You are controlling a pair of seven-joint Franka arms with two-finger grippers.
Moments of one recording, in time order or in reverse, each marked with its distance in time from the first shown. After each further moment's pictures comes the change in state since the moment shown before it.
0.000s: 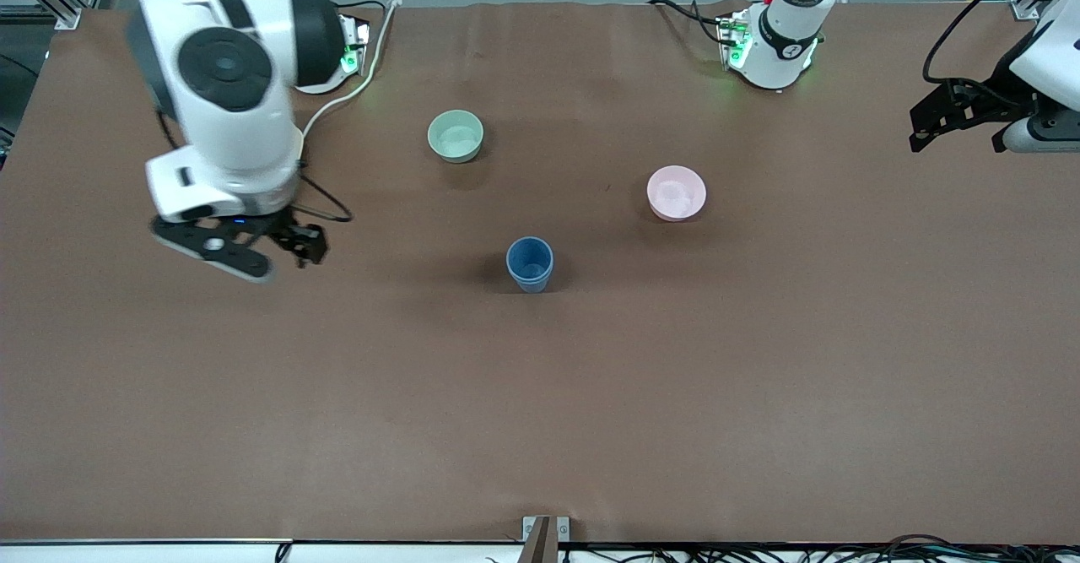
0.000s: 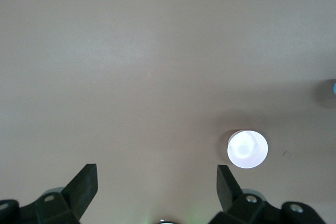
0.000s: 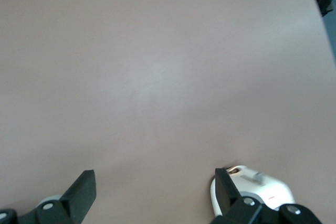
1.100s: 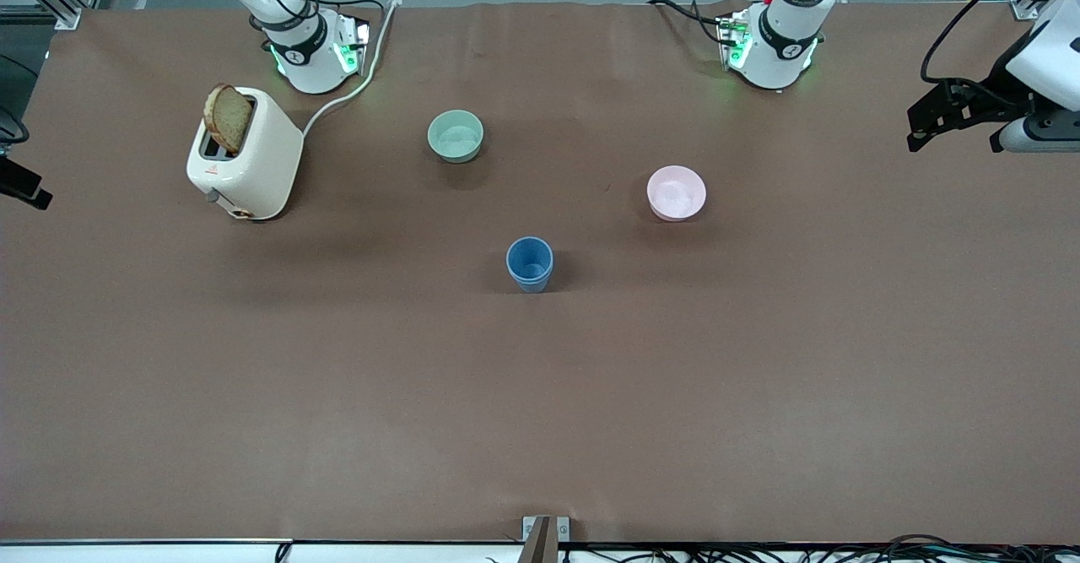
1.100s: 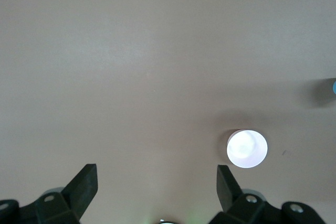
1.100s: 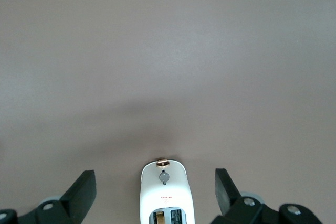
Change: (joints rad) left arm -0.003 0.000 -0.001 0.000 0.000 0.000 0.000; right arm -0.062 -0.178 -0.532 0.004 0.422 -0.049 -0.811
